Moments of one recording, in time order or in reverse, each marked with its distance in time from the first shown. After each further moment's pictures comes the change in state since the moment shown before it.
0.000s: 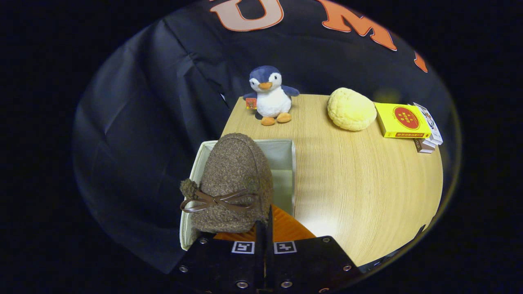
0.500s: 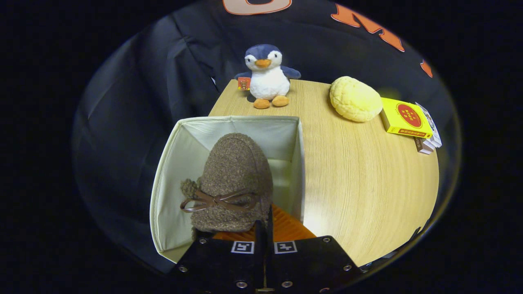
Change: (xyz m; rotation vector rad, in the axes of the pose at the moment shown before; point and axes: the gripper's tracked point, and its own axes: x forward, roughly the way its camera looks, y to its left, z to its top) arm 0.055 -0.005 -0.018 -0.035 0.059 -0.082
